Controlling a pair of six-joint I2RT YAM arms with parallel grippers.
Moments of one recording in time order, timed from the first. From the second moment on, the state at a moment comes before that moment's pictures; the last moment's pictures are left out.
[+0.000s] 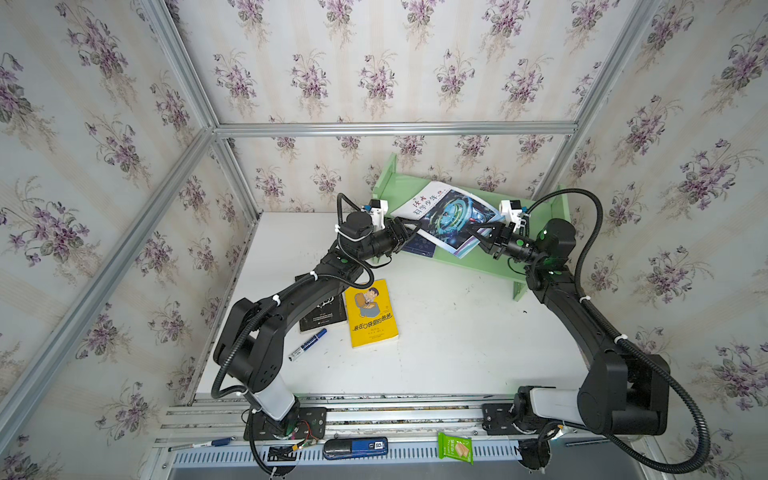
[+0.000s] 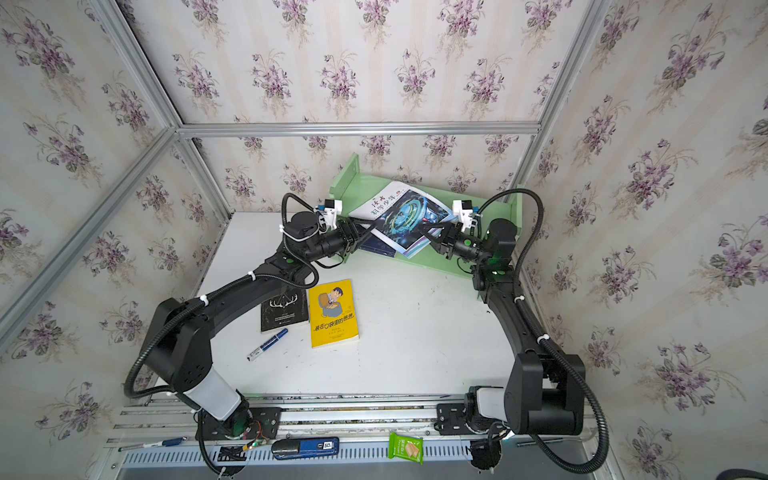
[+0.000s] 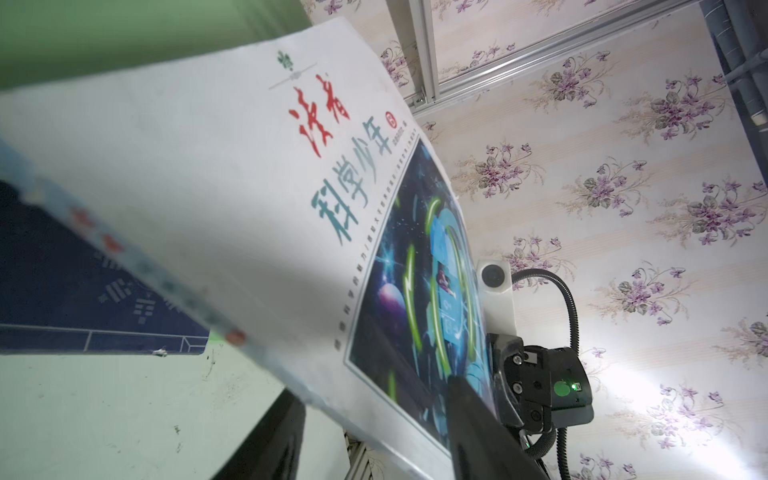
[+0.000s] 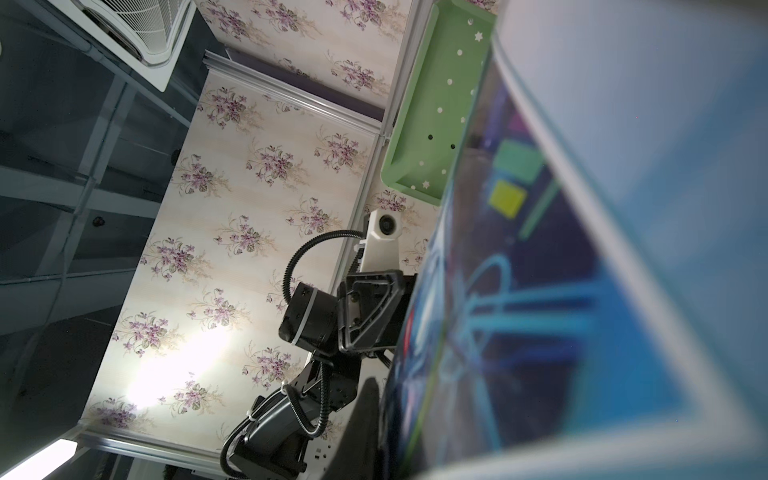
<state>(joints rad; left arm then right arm) -0.53 1.68 1.25 0.35 0.47 -1.19 -0.05 1.33 0.97 0.40 -1.12 1.24</state>
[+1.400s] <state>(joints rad) -0.64 1.75 1.24 0.58 -0.03 -1.40 0.05 1.30 0.90 0.21 -0.77 1.19</state>
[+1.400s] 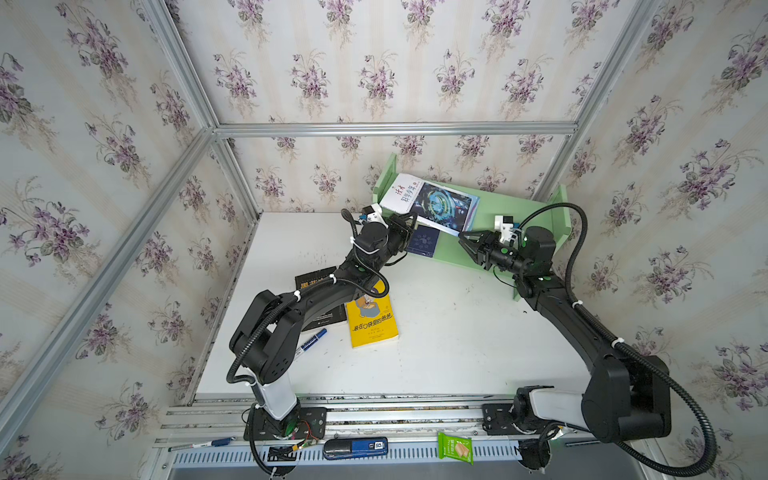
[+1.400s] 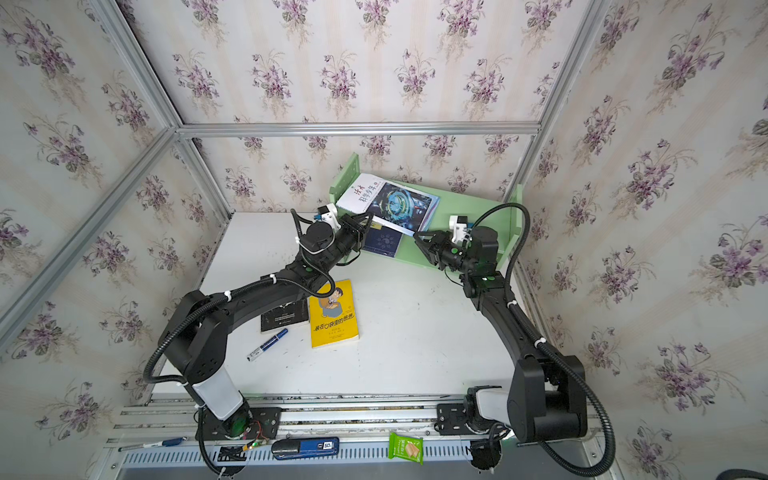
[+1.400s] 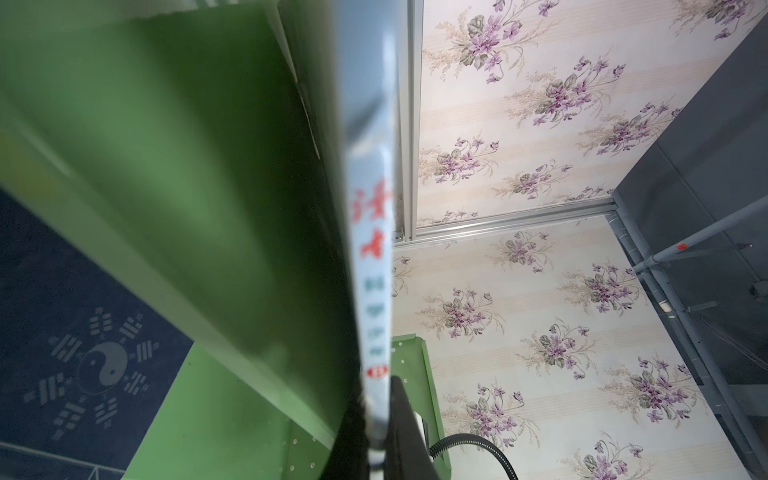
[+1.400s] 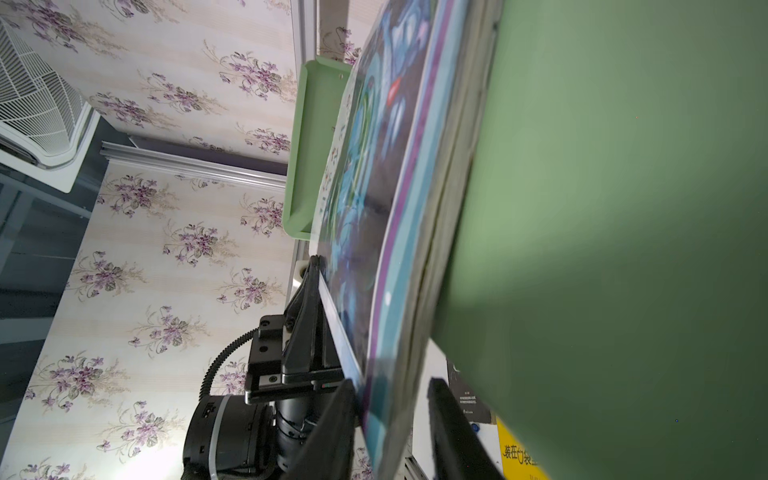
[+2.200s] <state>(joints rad) -0.55 1.49 1.06 0.37 0.01 -1.24 0.02 1.37 1.05 0.19 -0.75 1.16</state>
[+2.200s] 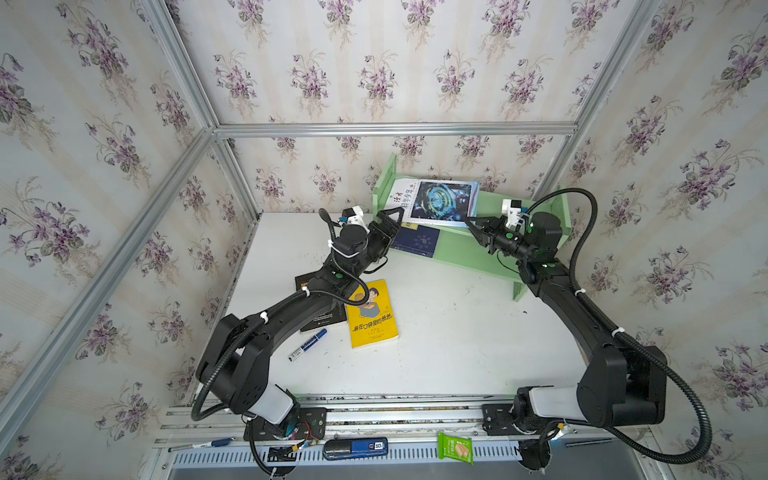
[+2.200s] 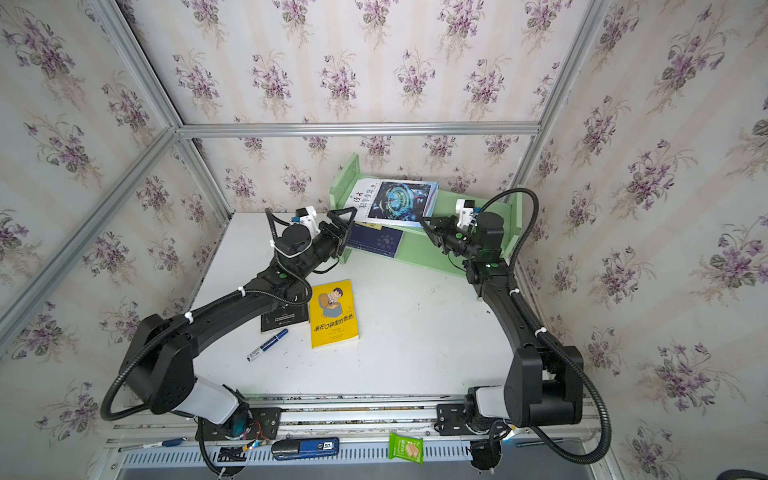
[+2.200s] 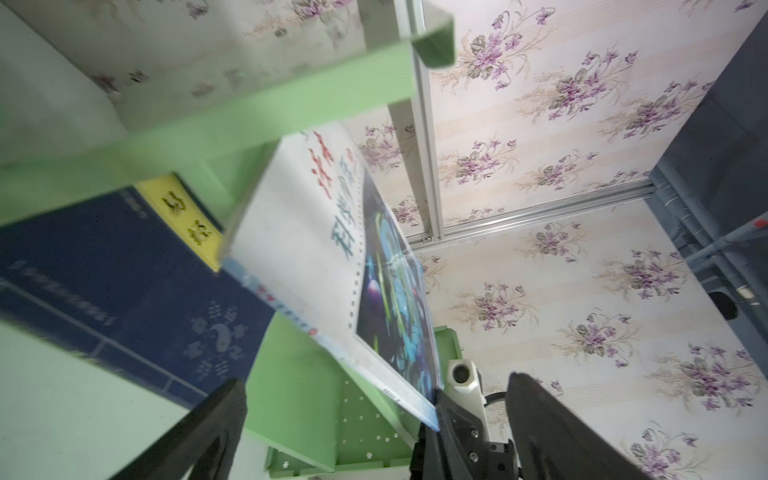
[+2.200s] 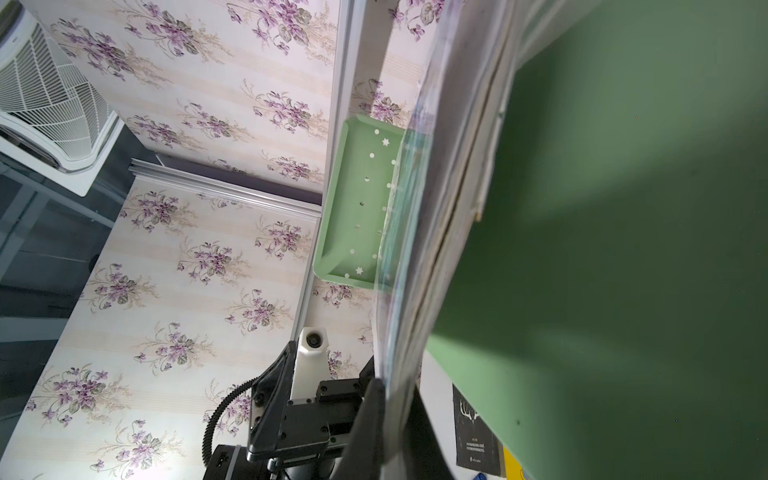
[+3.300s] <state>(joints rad) -0.43 1.57 1.22 0.07 0.13 -0.99 0.01 1.44 1.07 0.27 -0.78 1.19</state>
